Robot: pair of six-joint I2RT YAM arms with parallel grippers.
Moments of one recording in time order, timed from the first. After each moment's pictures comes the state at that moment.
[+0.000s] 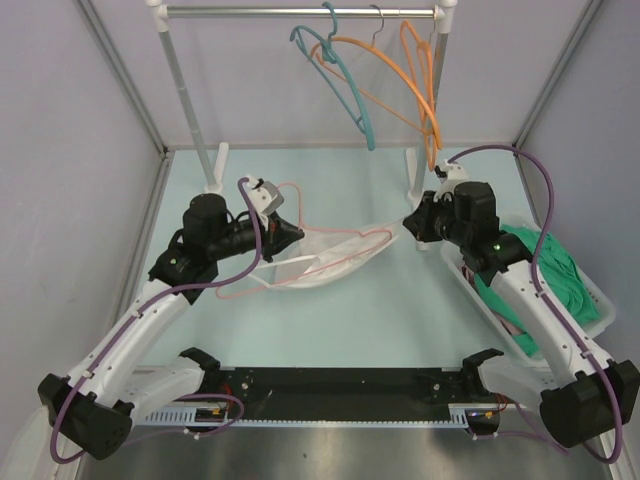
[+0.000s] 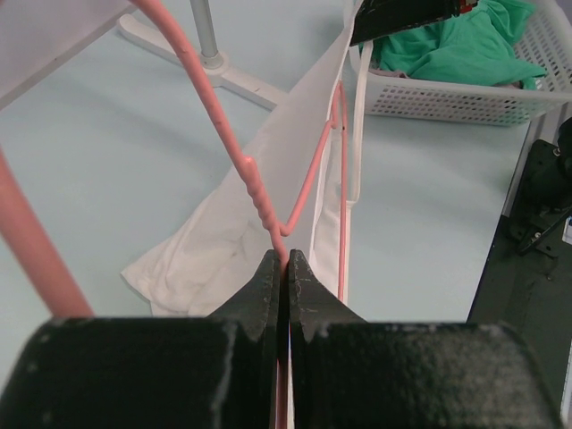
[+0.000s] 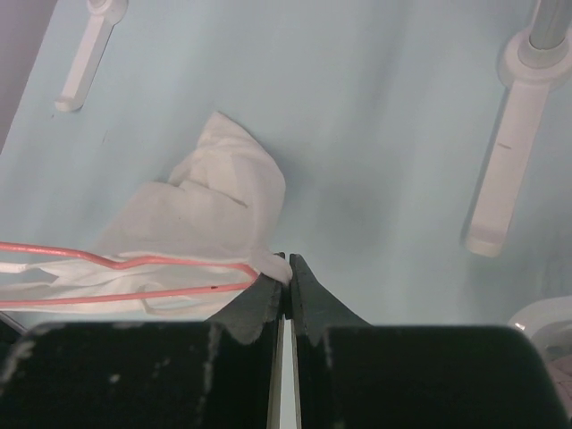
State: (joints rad) left arm -0.48 0.97 0.95 -0.26 0.57 0.06; right arm 0.34 1.07 1.00 -0.39 -0.20 0.32
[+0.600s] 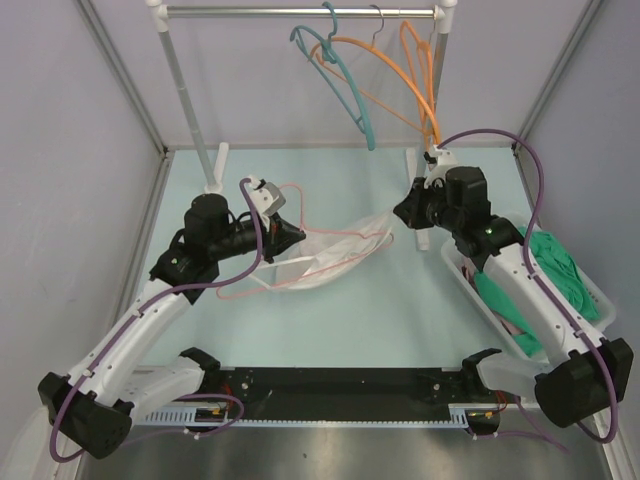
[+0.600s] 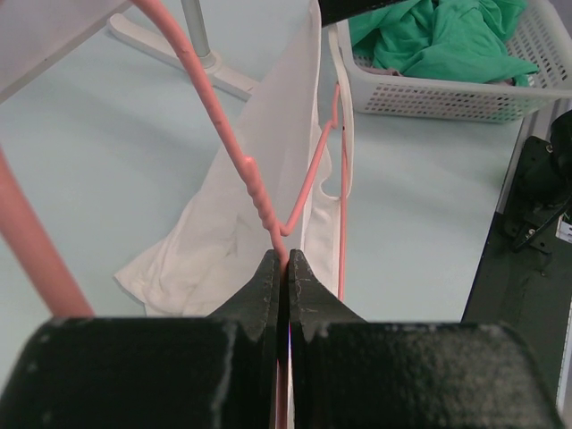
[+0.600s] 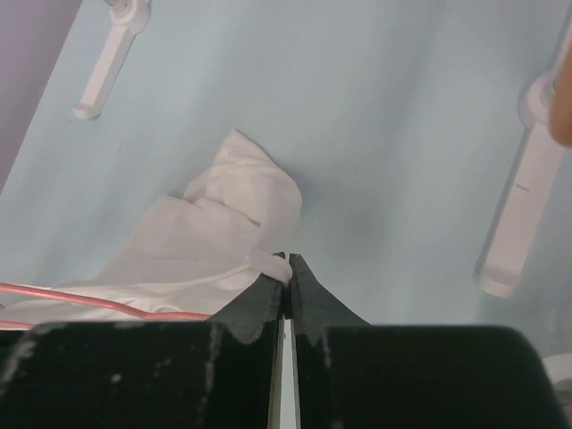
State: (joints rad) left arm -0.49 0.97 0.95 -0.26 0.58 0.06; right arm 0.36 1.18 1.09 -0.37 -0.22 0.30
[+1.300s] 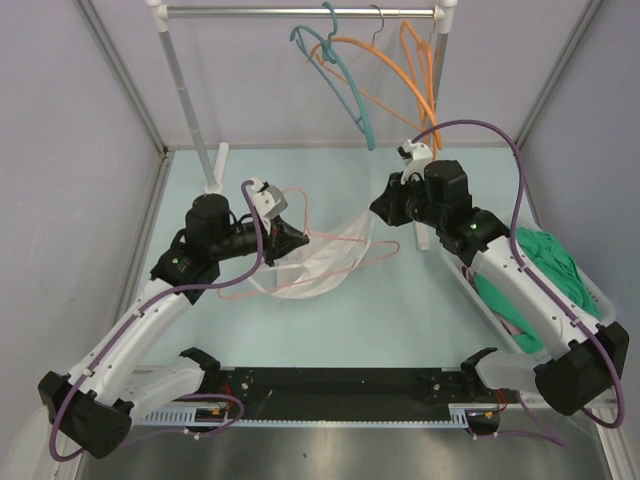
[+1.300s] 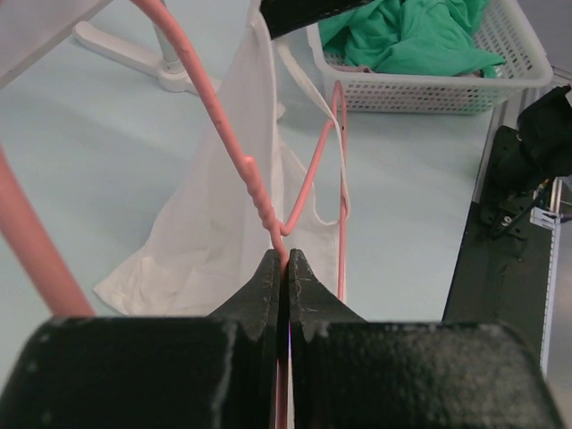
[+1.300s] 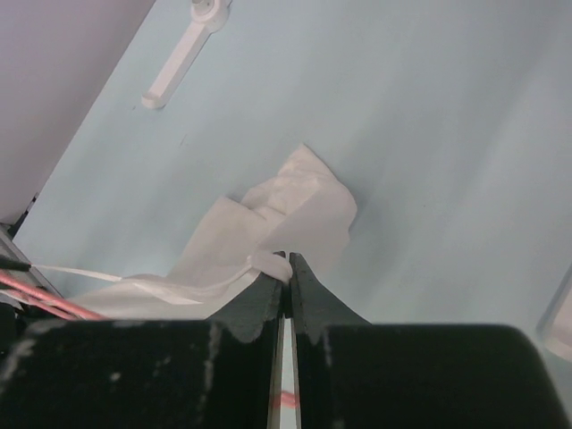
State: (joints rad) left arm -0.50 0.97 0.95 -0.26 0.63 0.07; right arm 0.51 1.23 1.20 -0.35 -0.21 0.30
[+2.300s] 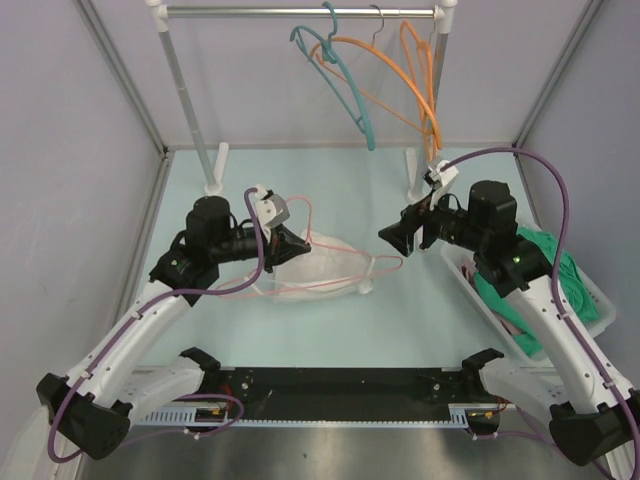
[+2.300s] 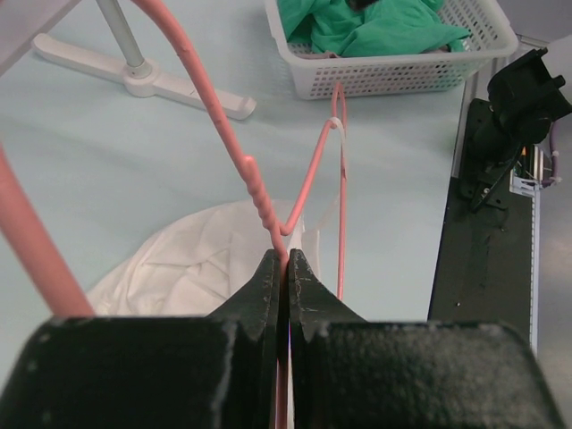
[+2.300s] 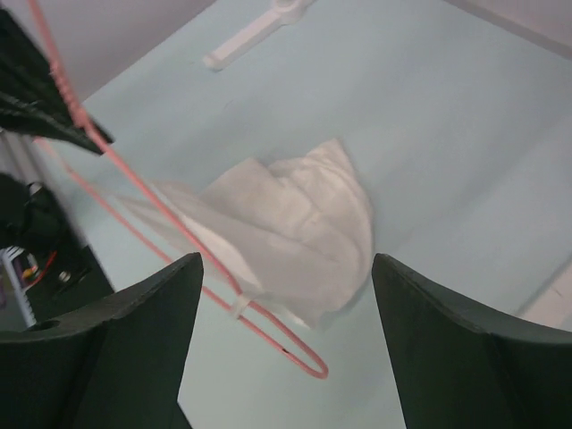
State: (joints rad) left arm -0.51 0.96 0.95 -0.29 0.72 0.14; right arm 0.40 0.98 1.11 -0.43 -0.45 0.06
